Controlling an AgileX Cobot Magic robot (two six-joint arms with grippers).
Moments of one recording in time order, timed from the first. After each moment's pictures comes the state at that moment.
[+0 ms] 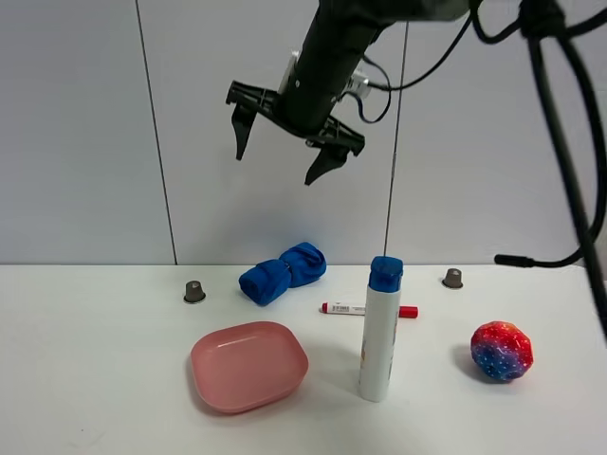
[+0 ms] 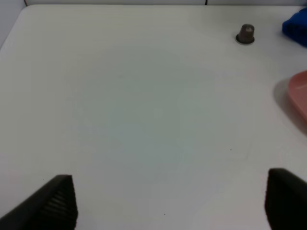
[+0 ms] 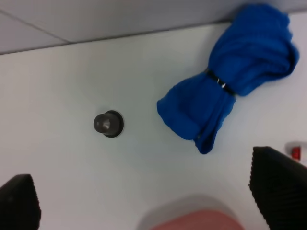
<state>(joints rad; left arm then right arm) 0.09 -0.01 -0.51 -0.07 1.06 0.04 0.60 2.27 -2.28 0.05 0.96 0.59</state>
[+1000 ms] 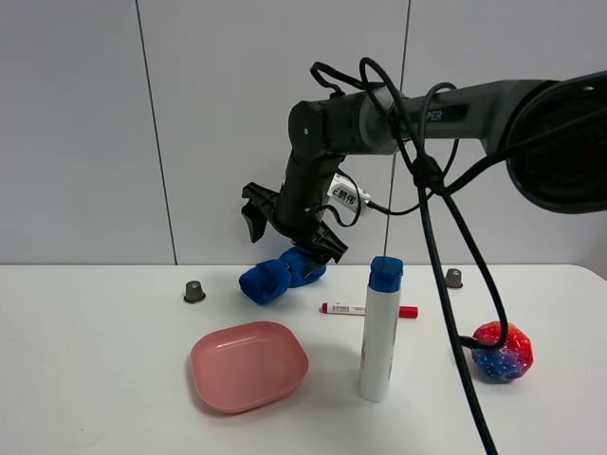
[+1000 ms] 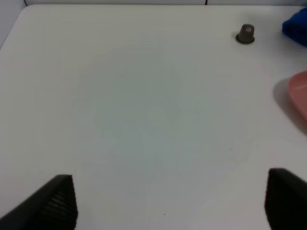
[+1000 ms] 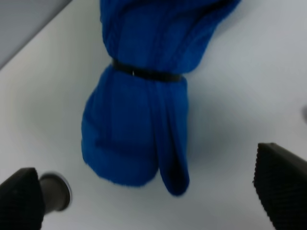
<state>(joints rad) 0.09 -0.01 -0.51 -0.07 1.06 0.04 0.60 2.50 -2.28 -0.07 0.84 1.11</state>
